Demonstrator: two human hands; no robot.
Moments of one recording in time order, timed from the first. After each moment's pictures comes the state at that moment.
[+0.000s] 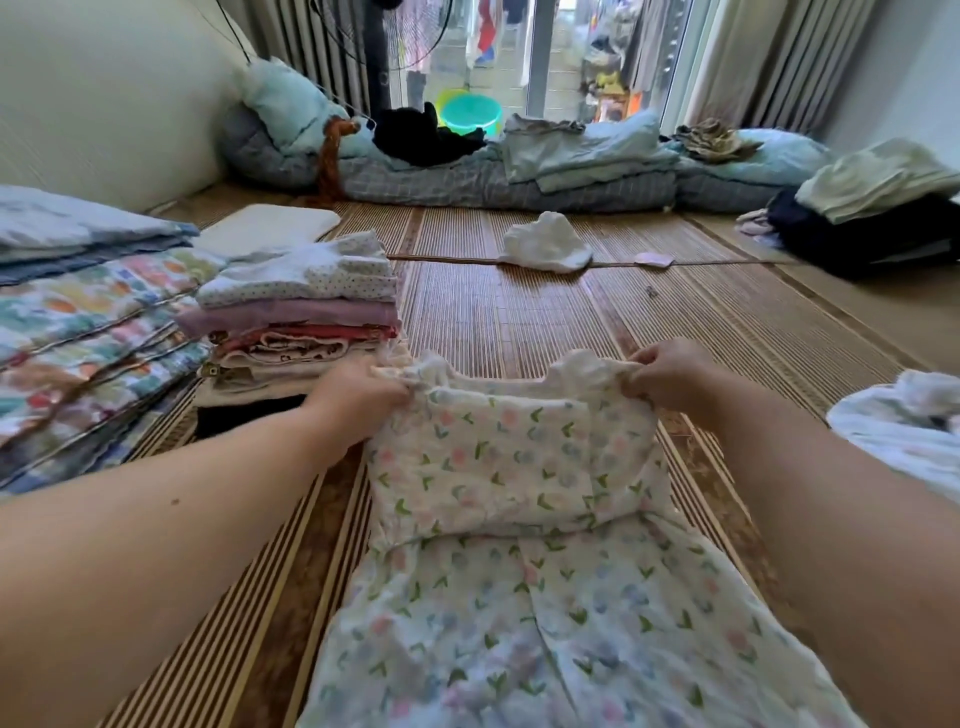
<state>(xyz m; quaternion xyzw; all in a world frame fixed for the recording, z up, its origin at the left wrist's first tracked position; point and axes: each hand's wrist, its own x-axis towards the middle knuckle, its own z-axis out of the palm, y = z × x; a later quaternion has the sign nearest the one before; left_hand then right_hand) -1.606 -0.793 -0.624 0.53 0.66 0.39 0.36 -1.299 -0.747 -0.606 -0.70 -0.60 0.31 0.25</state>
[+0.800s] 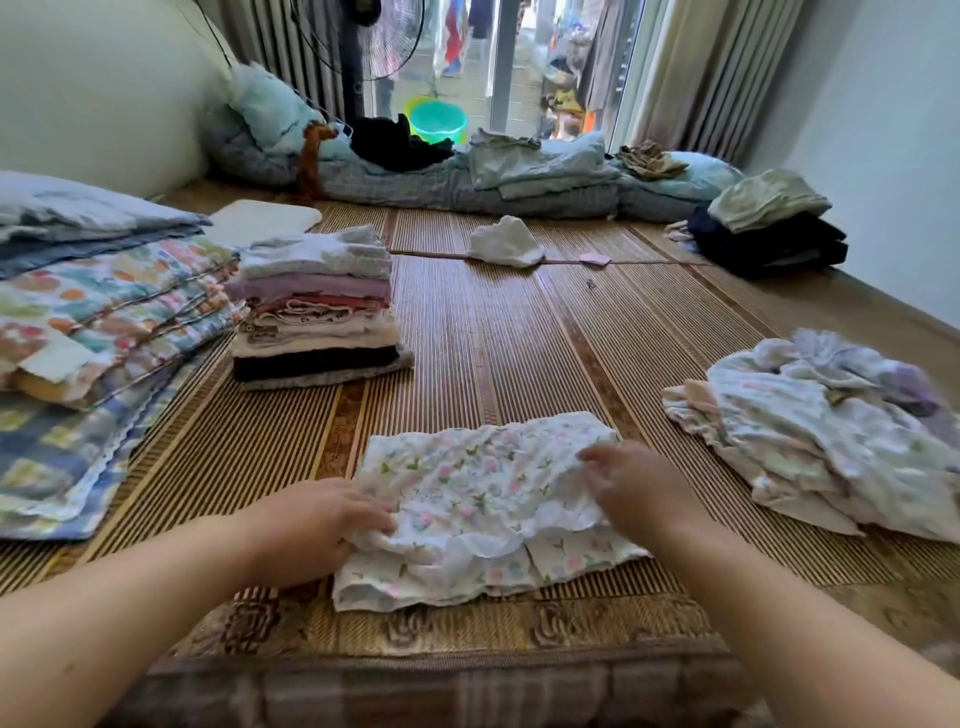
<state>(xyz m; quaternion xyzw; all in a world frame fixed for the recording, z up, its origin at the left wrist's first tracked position) -1.647 -0.979 -0.667 0.88 0.47 -0.01 0.12 -1.301 -0.976 -0.639 -0.69 -0.70 0.13 0.15</state>
